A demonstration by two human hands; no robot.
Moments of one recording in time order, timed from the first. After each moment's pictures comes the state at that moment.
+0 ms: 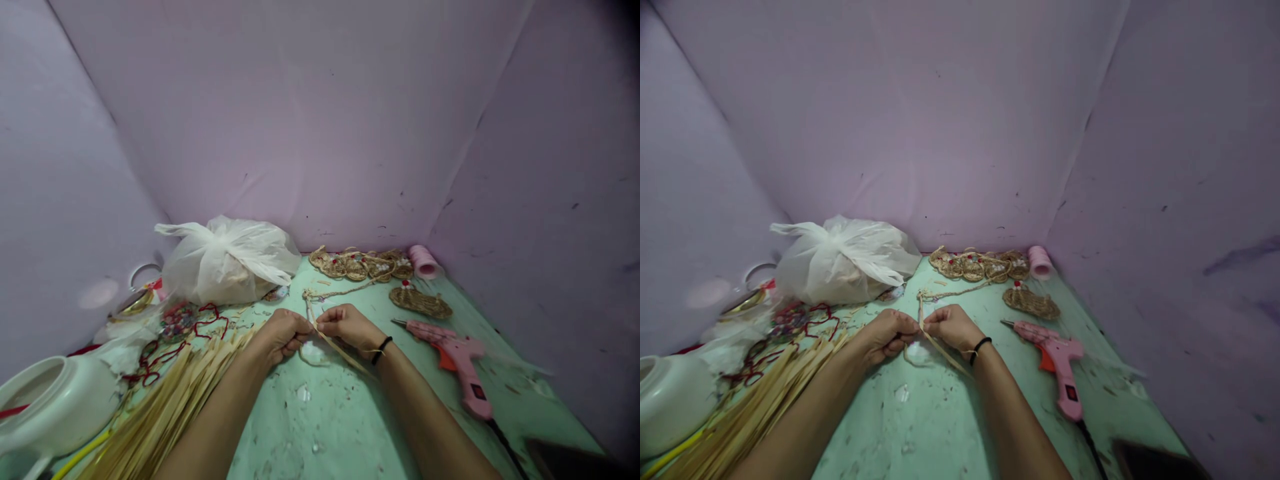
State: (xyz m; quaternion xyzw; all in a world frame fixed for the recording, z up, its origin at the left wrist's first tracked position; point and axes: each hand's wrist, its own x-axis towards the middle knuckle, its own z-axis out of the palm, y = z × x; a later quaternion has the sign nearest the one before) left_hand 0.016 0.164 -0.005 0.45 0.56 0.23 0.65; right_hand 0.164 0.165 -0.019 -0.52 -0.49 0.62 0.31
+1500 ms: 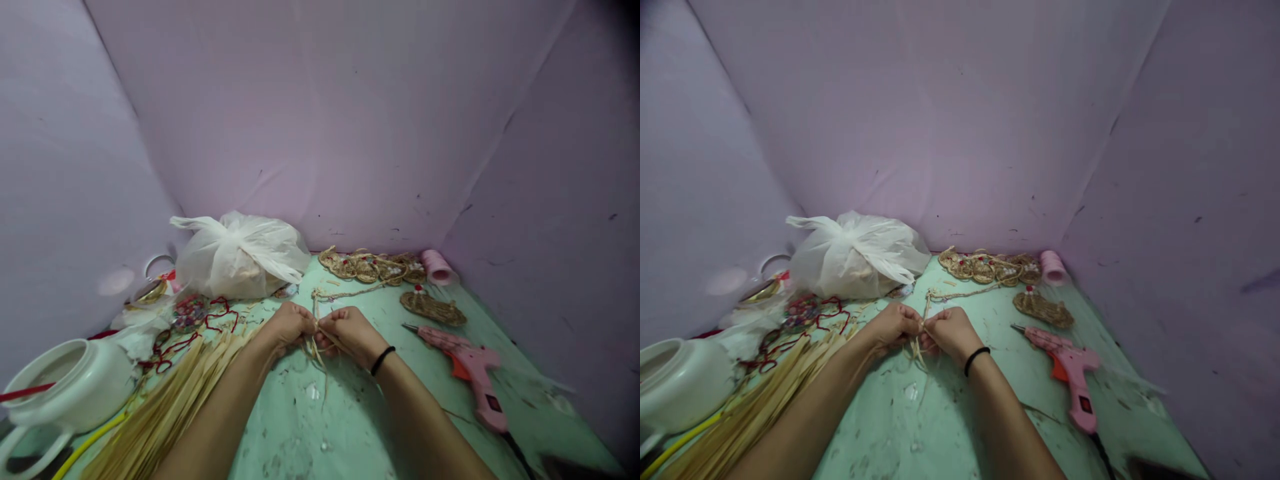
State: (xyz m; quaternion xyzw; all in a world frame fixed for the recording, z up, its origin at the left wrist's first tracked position) left_hand 0.008 0.168 -0.003 0.50 0.56 0.26 0.61; right_hand 0.133 0.155 -0.009 -0.57 -0.43 0.63 0.31
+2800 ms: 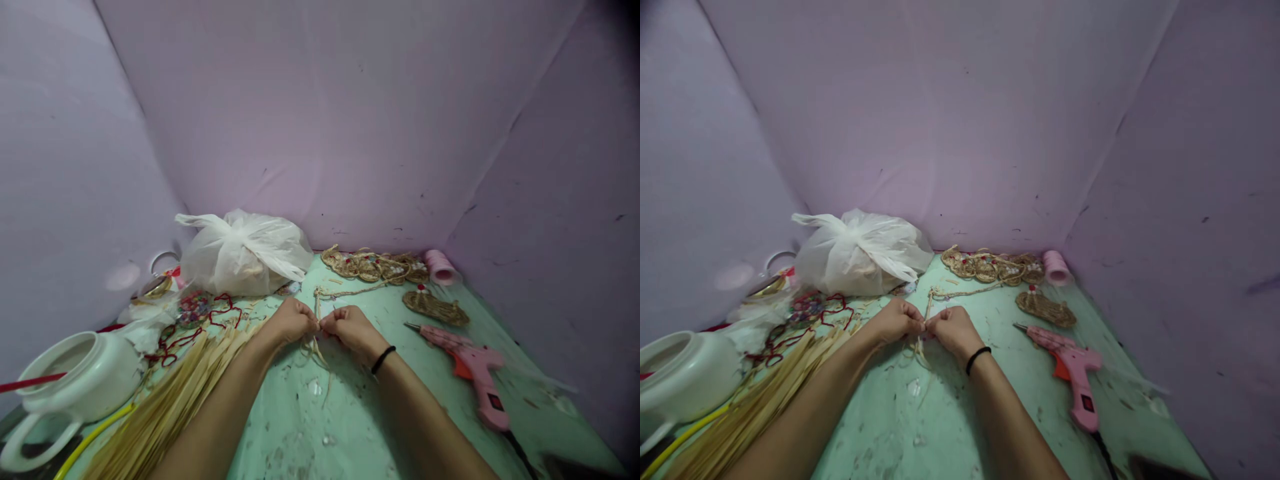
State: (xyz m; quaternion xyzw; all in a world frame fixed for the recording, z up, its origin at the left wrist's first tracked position) left_hand 0.004 0.166 0.002 0.56 0.58 0.23 0.54; right_hand 0.136 0.159 -0.019 -0.59 -0.50 0.56 0.31
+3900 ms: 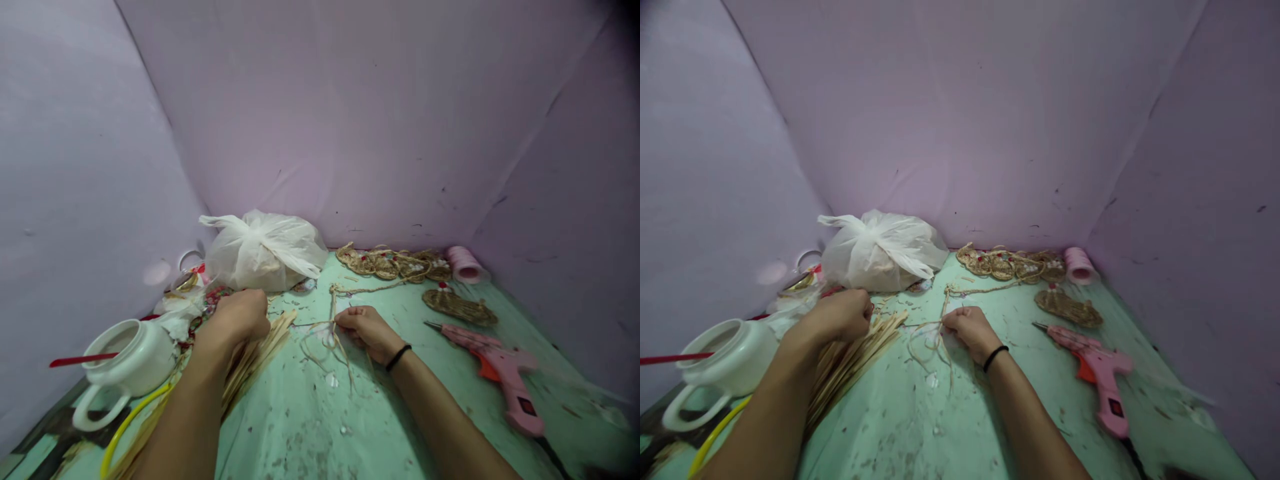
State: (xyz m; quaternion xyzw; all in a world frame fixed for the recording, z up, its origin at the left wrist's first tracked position) left_hand -0.064 0.138 0.078 0.69 0.71 -0.16 0.07; right_hand 0.136 0.155 -0.021 -0.54 -0.43 0.64 0.34
